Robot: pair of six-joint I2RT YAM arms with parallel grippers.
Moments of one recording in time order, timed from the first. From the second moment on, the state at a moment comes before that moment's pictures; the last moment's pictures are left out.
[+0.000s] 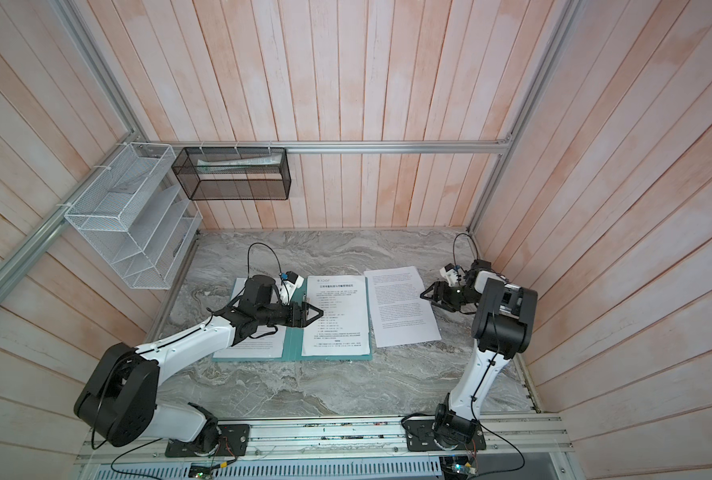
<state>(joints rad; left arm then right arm) -0.48 1.44 0.79 -0.02 0.58 -0.43 -0.32 2.04 1.29 -0.73 -0.81 -0.16</state>
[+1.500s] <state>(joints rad) -0.46 1.44 0.78 -0.02 0.58 -0.44 -0.29 1.97 1.22 -0.53 -1.18 0.06</state>
